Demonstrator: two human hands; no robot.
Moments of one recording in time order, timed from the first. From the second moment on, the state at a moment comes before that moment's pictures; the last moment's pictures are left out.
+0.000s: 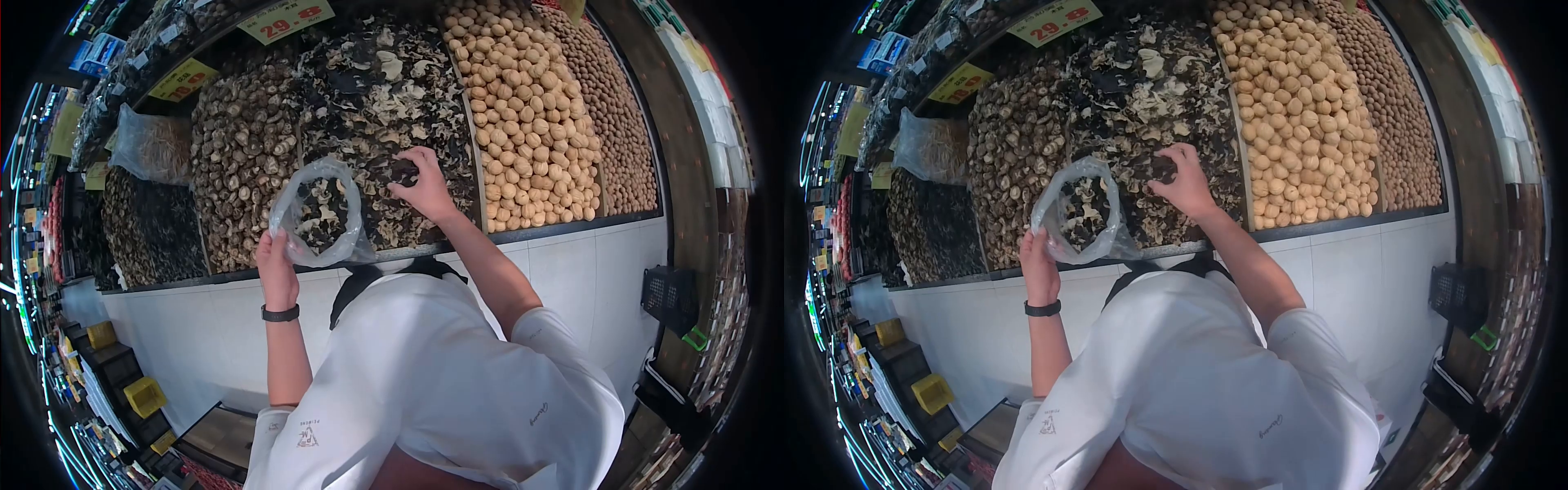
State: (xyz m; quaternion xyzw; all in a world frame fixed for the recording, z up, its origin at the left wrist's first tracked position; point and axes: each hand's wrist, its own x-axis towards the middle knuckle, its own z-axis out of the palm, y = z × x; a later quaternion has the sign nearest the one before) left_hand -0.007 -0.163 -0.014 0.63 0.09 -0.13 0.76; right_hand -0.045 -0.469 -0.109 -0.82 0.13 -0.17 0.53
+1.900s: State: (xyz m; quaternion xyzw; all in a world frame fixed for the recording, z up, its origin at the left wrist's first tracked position) left_hand 0.052 -0.119 -0.029 0.60 0.02 -0.25 0.76; right_hand -0.043 -0.378 -0.071 -0.97 0.10 0.04 0.21
